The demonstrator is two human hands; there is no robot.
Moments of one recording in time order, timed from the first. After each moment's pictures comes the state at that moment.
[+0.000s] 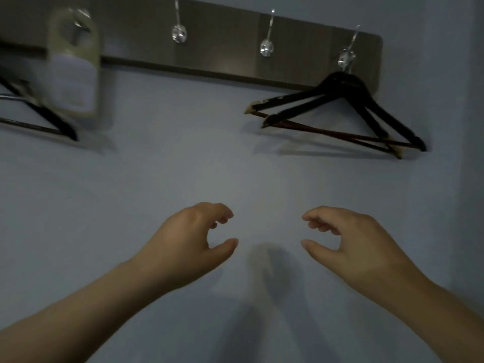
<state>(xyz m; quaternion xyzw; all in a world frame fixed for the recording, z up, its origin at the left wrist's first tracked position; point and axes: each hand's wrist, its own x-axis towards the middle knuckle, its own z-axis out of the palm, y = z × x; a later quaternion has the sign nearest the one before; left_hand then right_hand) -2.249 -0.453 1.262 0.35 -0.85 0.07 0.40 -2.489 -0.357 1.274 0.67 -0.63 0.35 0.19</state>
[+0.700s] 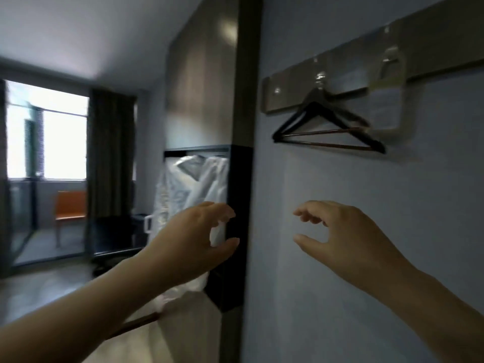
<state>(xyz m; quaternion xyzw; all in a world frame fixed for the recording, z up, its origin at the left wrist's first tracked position) -1.917 -0.205 1.244 0.72 -0.58 0.24 0.30 -2.117 -0.353 1.261 0.90 -0.21 0.37 0.02</state>
